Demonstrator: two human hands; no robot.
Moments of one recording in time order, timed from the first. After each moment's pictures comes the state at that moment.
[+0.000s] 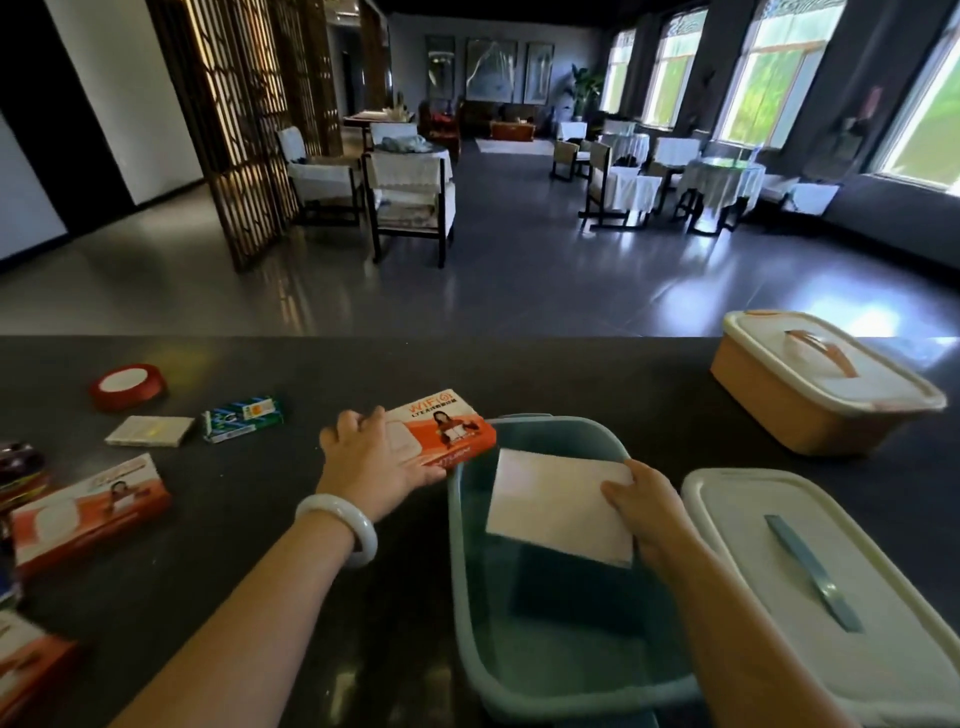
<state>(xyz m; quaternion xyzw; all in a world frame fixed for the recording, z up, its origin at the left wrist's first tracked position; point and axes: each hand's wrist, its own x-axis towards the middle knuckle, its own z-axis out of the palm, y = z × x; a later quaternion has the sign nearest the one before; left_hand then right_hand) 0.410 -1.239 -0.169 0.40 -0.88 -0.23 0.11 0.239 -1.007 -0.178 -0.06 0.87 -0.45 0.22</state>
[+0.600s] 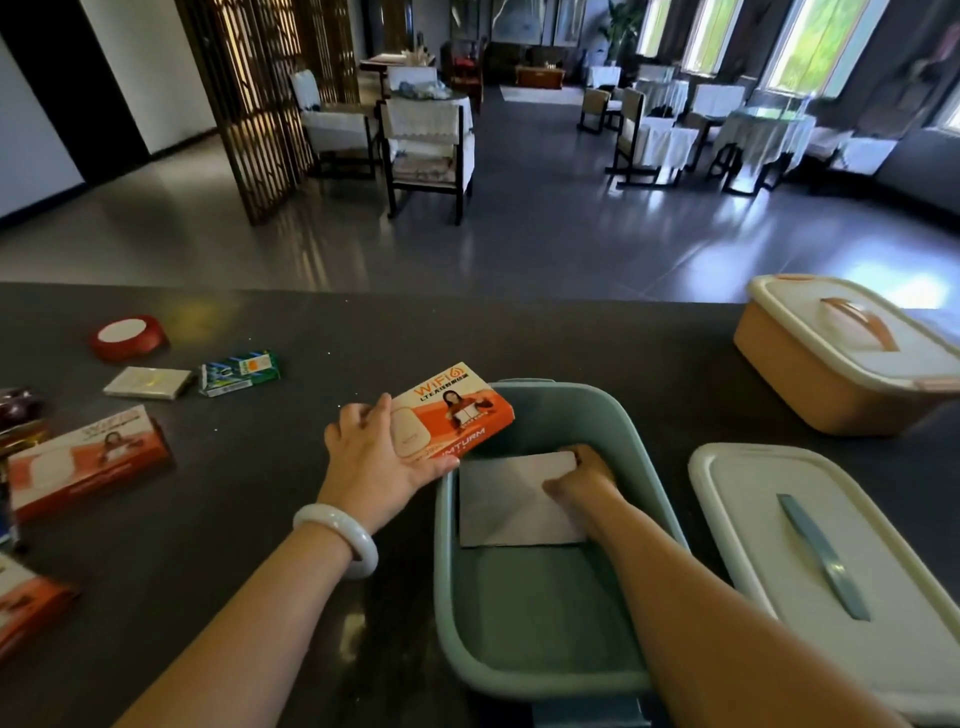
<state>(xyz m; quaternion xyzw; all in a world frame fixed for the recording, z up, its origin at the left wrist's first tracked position) 0.412 -1.206 -0.194 0.40 -0.86 -0.27 0.12 0.224 -1.054 -0.237 -0.09 0.87 -0.37 0.30</state>
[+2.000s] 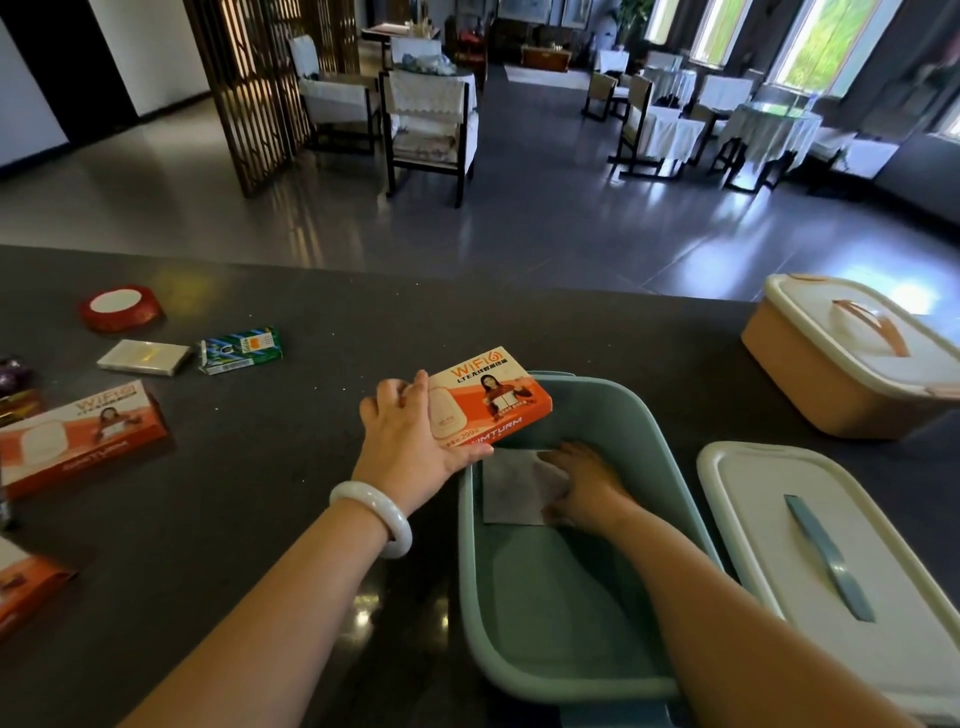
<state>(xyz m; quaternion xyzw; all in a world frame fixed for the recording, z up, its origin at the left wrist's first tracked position) 0.395 -1.203 -0.194 0.36 -0.88 -0.26 0.14 0.221 -1.047 -0.252 -0.41 0.89 -0.09 0.20</state>
